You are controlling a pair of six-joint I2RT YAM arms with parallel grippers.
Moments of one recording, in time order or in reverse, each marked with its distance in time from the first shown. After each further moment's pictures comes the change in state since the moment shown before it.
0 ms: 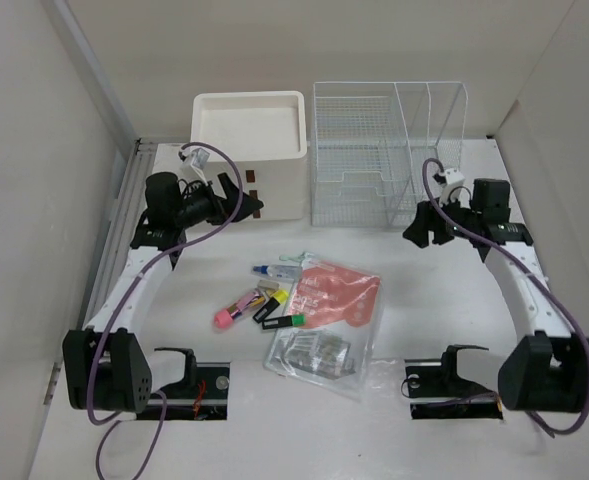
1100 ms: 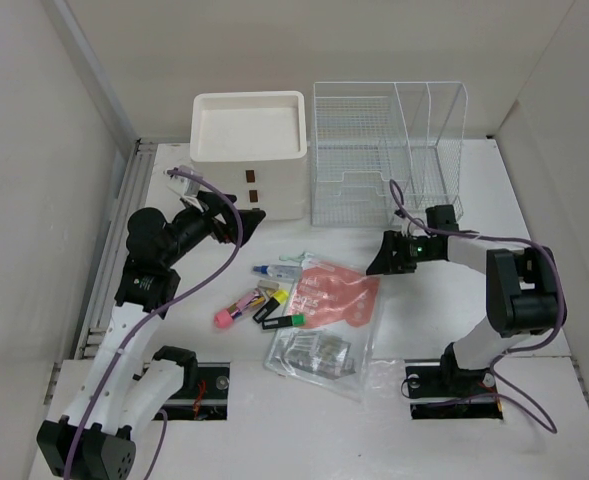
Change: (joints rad) left arm -0.150 -0.417 -0.099 0.060 -0.186 0.157; right arm 0.098 0.472 -0.203 0.226 -0.291 0.207
